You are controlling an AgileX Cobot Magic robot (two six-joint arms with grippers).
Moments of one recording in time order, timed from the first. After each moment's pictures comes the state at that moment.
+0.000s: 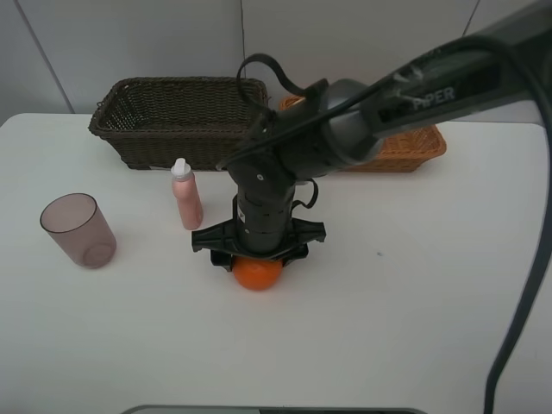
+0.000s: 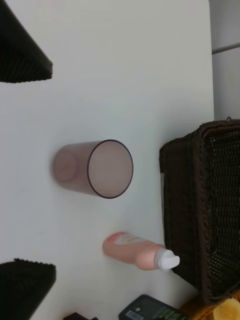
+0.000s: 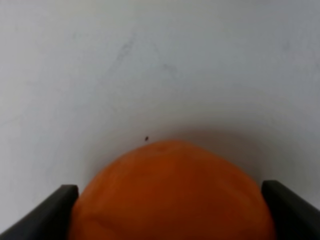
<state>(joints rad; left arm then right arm) -0.07 -0.01 -0.50 -0.04 1.06 0.00 0.92 2.12 -1.31 -0.23 0.70 0.98</state>
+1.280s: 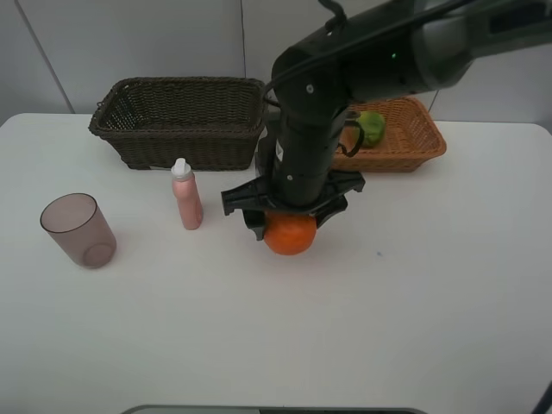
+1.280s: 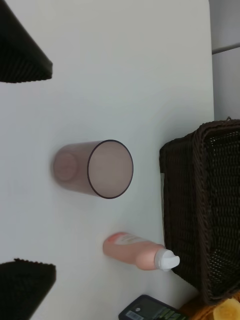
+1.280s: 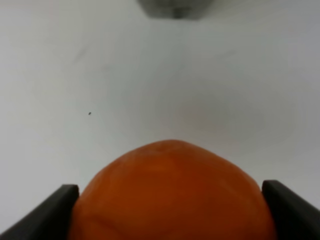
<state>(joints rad) -0.07 -0.01 -0.50 -0.04 1.06 0.00 0.80 1.93 -1.31 -0.15 0.89 0.67</state>
